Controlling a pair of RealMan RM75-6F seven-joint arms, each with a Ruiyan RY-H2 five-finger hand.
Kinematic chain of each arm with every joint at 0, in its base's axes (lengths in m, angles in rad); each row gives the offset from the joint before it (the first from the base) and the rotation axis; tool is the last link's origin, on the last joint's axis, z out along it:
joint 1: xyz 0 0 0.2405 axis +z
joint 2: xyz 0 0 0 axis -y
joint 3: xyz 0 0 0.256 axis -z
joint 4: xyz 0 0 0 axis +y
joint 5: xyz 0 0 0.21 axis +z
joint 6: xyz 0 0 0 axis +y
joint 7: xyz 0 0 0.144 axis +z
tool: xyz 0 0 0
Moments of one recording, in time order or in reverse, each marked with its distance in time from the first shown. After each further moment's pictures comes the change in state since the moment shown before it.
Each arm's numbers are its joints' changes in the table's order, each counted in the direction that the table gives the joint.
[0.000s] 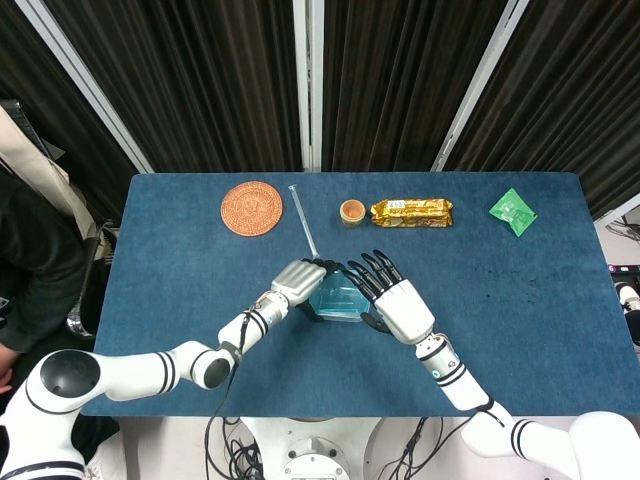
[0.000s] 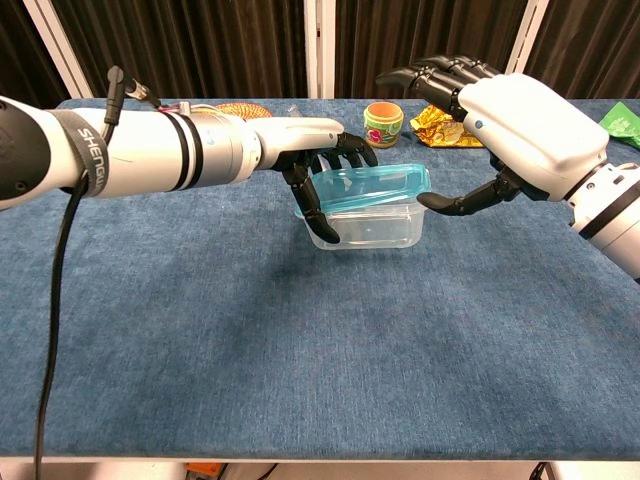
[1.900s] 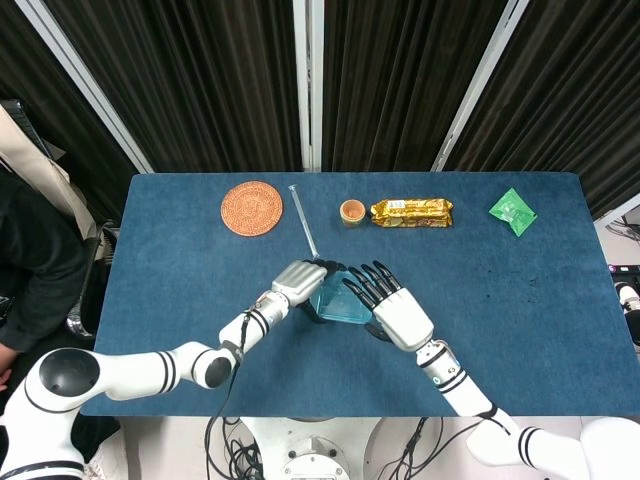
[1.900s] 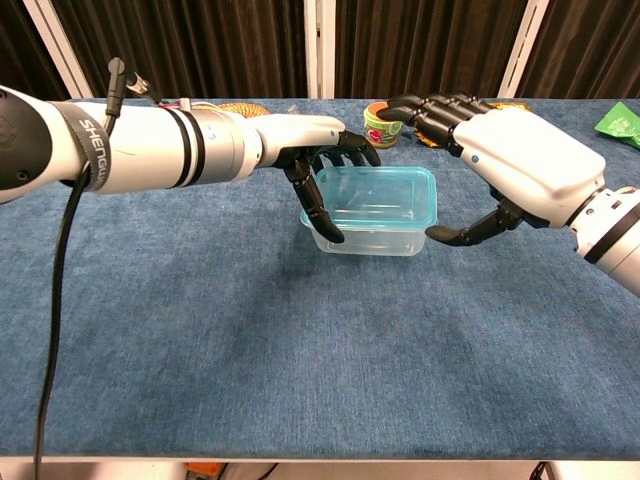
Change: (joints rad) left arm -0.012 -0.009 0.004 -0.020 -0.055 -0.005 0.003; right arm -0.034 -0.031 0.004 -0.066 -0.007 -0.084 -0.048
